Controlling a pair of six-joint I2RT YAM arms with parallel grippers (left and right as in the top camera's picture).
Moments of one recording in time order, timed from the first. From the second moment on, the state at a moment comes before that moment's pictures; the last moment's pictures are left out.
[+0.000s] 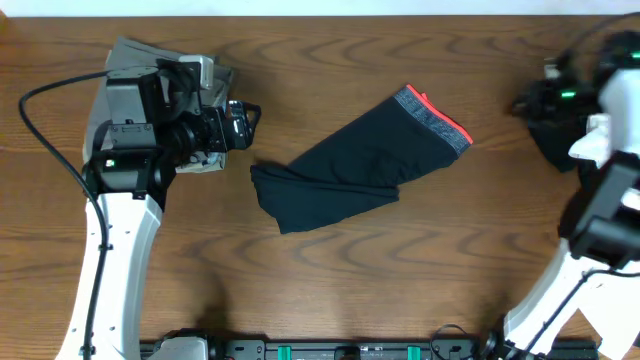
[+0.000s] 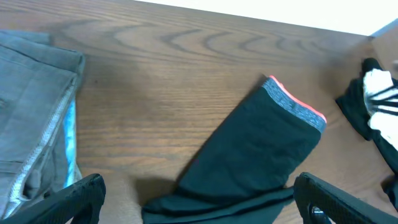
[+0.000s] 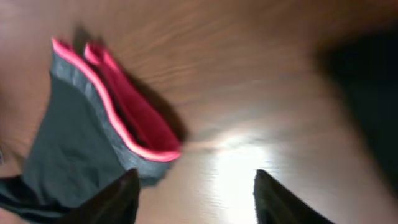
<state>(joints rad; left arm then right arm) 0.02 1.32 1.20 -0.62 0.49 -0.12 -0.33 2.18 1.84 -1.10 -0.48 -0.03</state>
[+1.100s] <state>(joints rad) 0.01 1.32 1.20 -0.62 0.49 -0.12 -0.18 2.20 1.61 -0.65 -0.59 0.16</state>
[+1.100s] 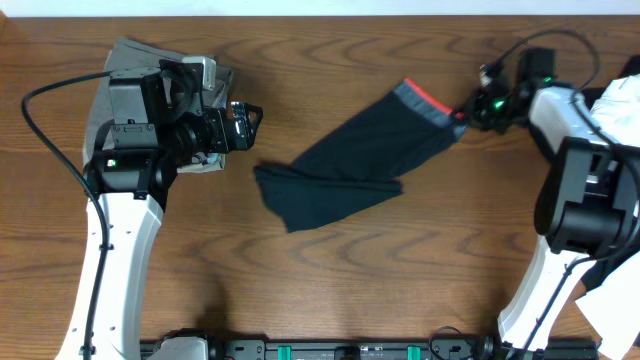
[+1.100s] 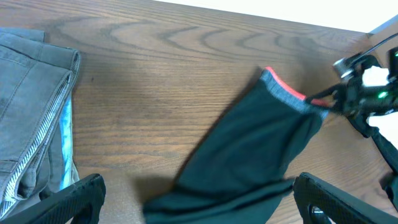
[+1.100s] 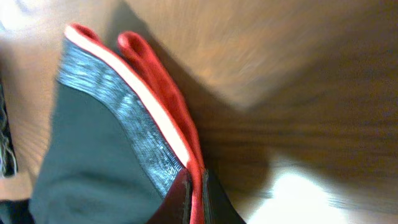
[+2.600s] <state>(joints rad) -0.46 1.95 1.20 -0.02 0.48 -0.91 -0.40 2.20 1.87 -1.04 -0.44 0.06</state>
